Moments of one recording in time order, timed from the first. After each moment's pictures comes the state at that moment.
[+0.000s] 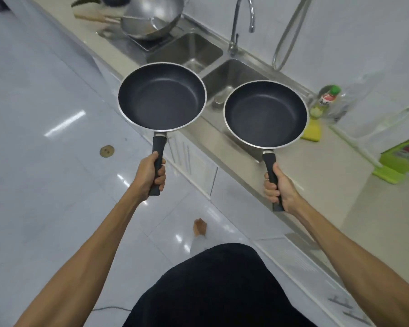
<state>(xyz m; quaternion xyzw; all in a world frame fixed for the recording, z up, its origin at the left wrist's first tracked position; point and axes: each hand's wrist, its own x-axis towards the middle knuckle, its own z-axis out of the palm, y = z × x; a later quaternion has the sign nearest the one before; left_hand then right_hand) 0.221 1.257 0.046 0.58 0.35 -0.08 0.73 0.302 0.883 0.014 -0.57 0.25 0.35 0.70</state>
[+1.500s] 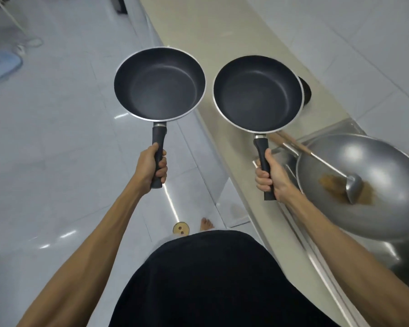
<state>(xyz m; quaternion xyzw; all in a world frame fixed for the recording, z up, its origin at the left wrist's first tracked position) 0.704 2.110 0.058 0.50 0.44 0.09 0.74 0.906 1.832 0.020 -0.56 0.09 0.49 0.66</state>
